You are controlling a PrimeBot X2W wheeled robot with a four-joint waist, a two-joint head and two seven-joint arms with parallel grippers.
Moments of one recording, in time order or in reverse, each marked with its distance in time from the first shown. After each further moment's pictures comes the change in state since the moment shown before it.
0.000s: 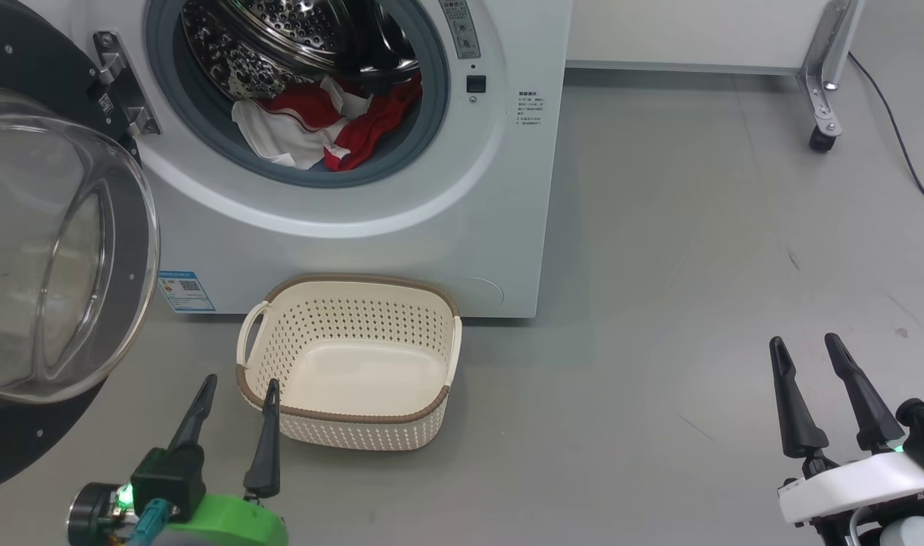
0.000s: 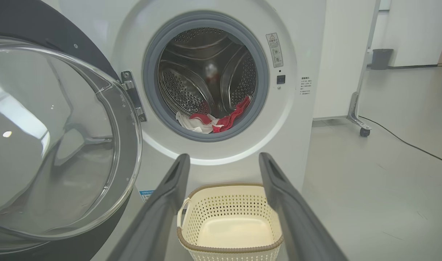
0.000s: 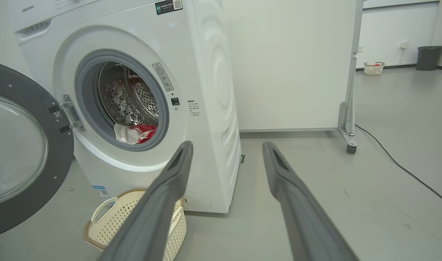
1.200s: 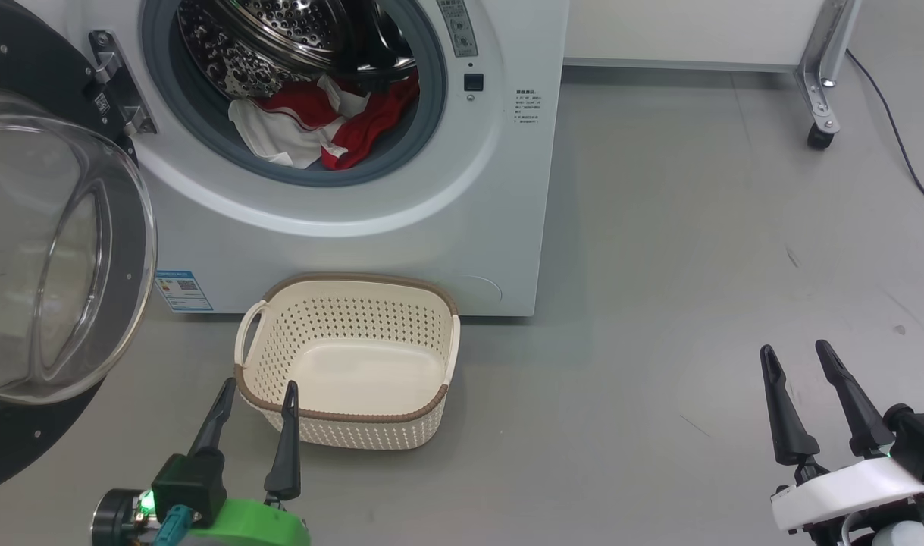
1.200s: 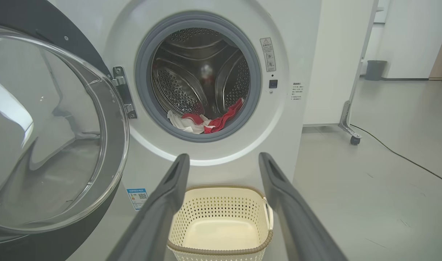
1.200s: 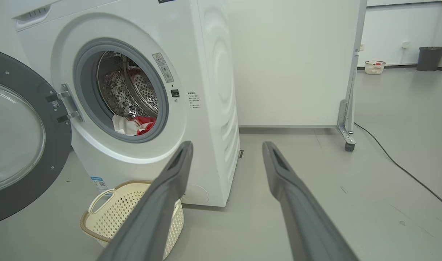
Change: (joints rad) left arm 0.005 0.002 -0.086 -0.004 -0.077 0.072 -0.027; right arm 0.003 0.007 0.011 0.015 -0.035 0.000 0.000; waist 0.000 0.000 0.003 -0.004
